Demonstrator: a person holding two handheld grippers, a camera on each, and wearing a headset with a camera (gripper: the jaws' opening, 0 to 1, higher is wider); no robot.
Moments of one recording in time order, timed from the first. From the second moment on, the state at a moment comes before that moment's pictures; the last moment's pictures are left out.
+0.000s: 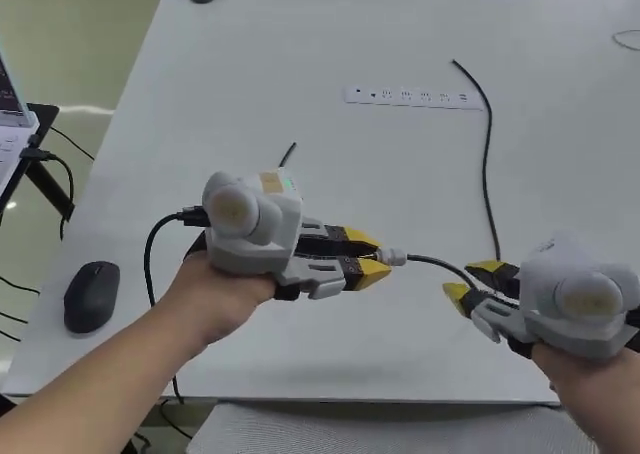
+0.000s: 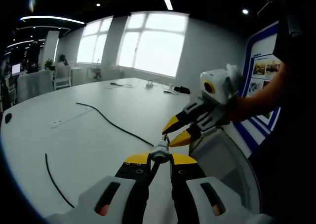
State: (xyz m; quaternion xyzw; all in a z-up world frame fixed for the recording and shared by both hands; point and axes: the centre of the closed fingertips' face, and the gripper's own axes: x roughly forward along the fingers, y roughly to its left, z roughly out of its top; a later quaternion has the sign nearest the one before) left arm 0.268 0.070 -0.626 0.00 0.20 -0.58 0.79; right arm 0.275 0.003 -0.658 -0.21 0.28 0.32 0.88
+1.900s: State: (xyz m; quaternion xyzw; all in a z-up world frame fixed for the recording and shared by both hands) left arm 0.270 0.061 -0.633 0.01 0.21 -0.57 0.79; right arm 0.288 0.005 -0.672 -0.20 0.29 0.36 0.87
